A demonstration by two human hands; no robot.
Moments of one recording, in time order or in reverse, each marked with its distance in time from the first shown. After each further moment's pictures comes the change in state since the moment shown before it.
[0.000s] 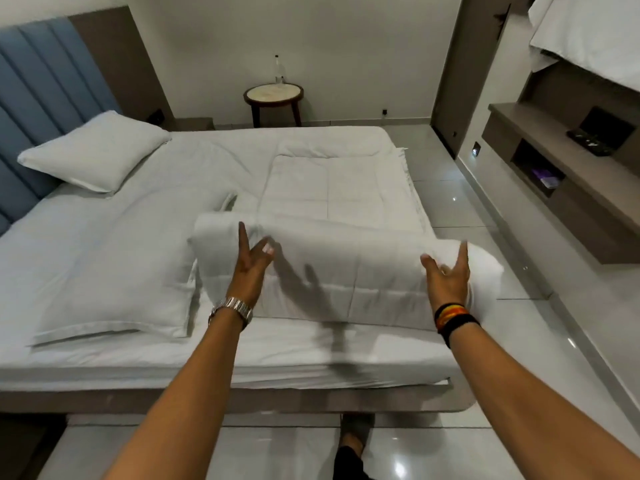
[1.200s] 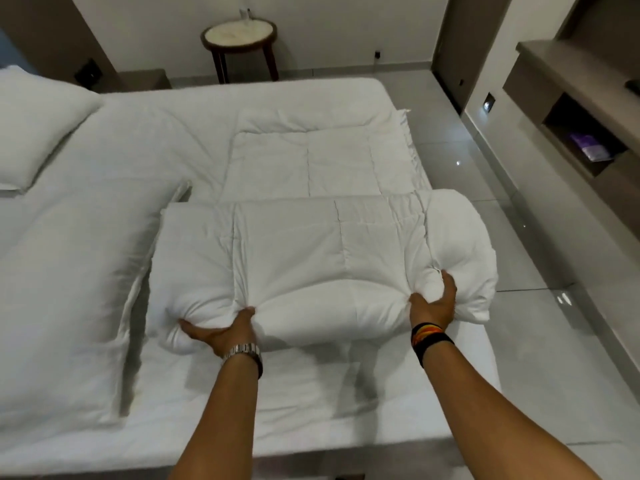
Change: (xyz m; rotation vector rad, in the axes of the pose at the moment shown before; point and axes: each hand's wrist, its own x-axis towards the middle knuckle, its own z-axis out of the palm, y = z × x) left_hand 0.187 -0.132 0.100 -0.265 0.678 -0.533; right_hand 0.192 0.136 0.131 -0.004 0.225 0.175
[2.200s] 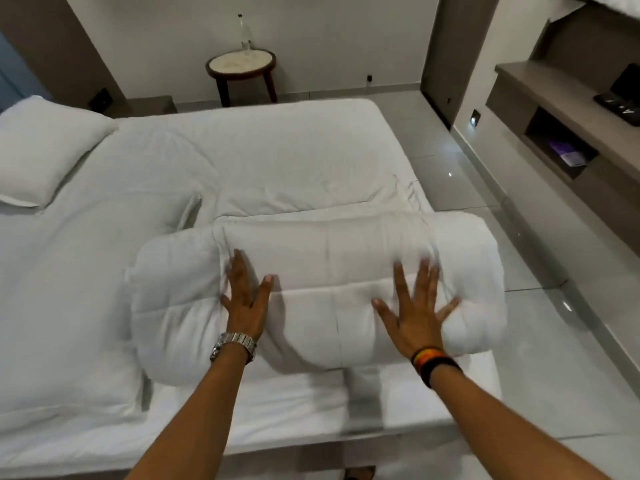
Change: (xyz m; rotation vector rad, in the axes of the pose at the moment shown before) left_hand 0.008 0.037 -0.025 0.623 -0.595 0.771; right_hand -0.074 -0.012 -0.039 -0.995 -0.287 -0.729
